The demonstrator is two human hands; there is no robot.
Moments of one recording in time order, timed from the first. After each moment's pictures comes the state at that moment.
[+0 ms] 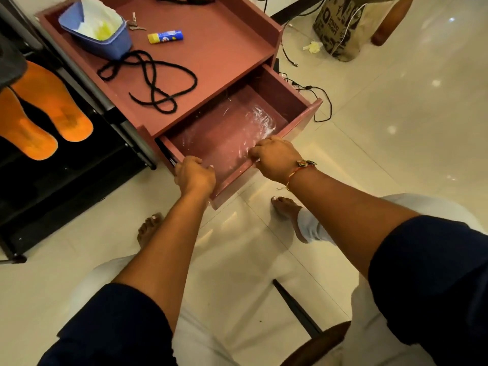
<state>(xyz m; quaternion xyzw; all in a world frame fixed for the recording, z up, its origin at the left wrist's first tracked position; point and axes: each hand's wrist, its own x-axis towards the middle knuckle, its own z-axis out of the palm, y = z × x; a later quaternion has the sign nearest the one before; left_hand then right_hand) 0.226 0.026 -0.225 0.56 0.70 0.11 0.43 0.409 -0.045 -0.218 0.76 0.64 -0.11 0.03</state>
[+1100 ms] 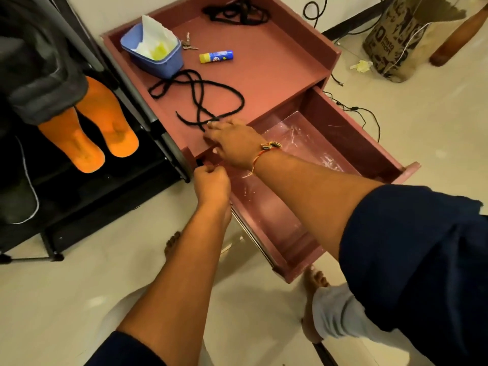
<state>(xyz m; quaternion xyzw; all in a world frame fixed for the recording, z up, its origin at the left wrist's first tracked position) 0.218 0.081 -0.231 0.35 0.67 0.33 0.57 0.328 0.136 -0.220 0.65 0.75 -0.12 -0.02</state>
